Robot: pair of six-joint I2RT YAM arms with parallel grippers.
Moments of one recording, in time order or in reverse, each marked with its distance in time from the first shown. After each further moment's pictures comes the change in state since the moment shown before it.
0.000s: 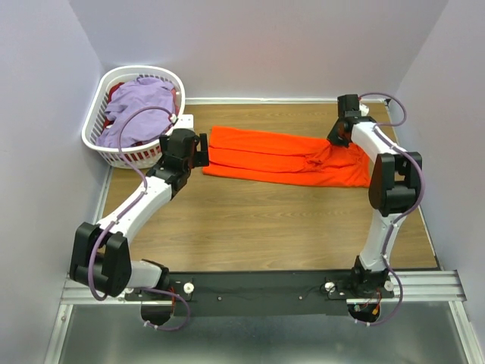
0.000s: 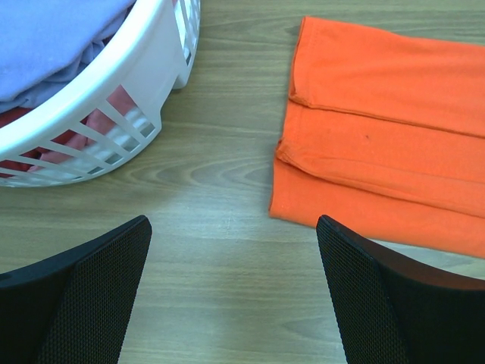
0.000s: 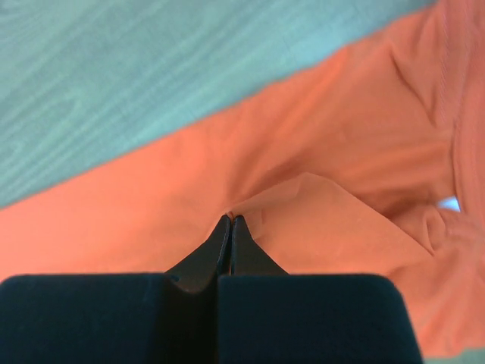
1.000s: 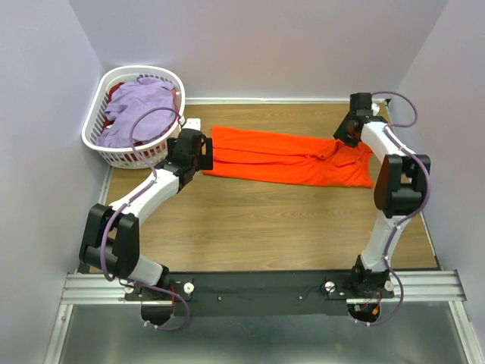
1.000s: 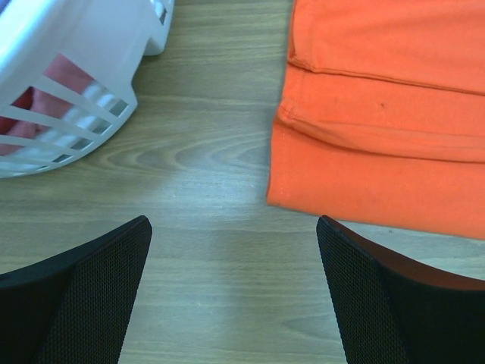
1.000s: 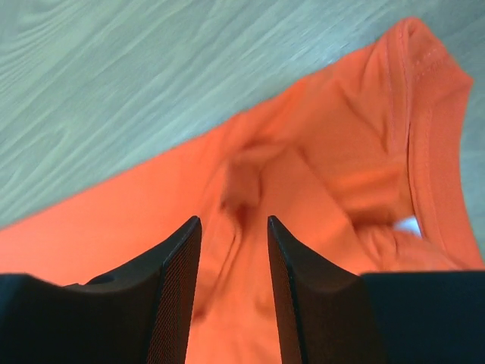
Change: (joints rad) left arm 0.000 0.123 0.025 -0.019 0.027 -0.002; right arm -0.075 0.038 0.048 0.010 -0.042 -0.018
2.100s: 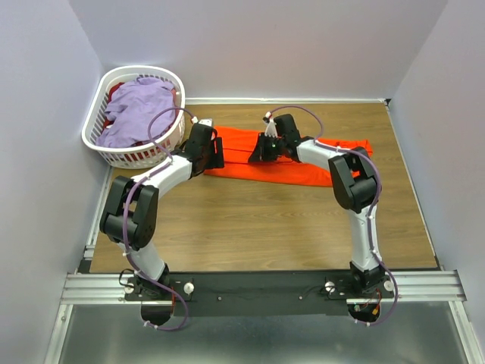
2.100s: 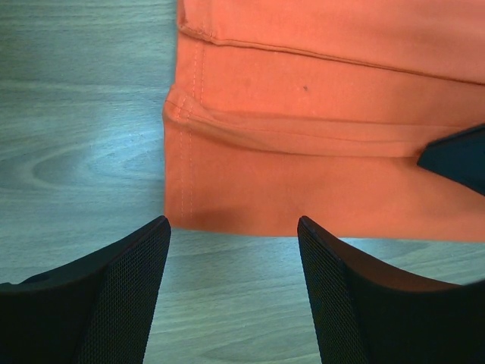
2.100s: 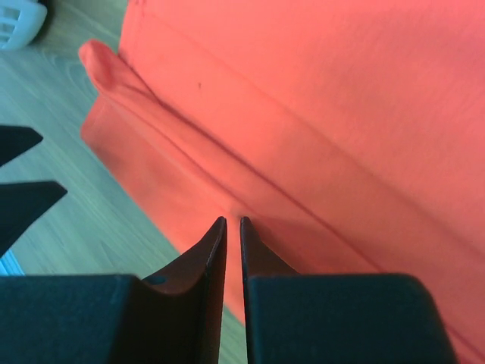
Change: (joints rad) left arm -0.004 0.260 0.151 -0.021 0.222 -0.138; right arm 0.462 0.161 -0.077 0.422 -0.662 -0.103
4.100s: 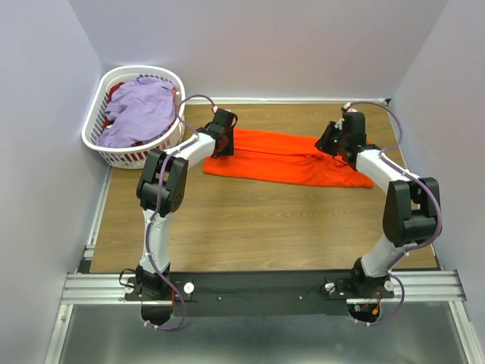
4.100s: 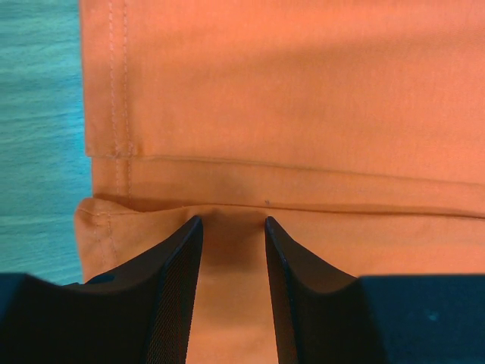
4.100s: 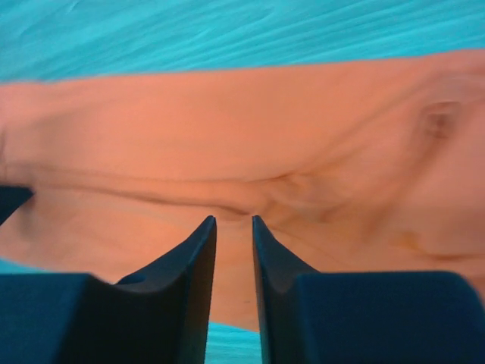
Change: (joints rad) left arm -0.032 0.442 0.489 -0.175 -0.040 0.006; right arm -0.315 -0.496 -0.406 0.014 0.354 -0.044
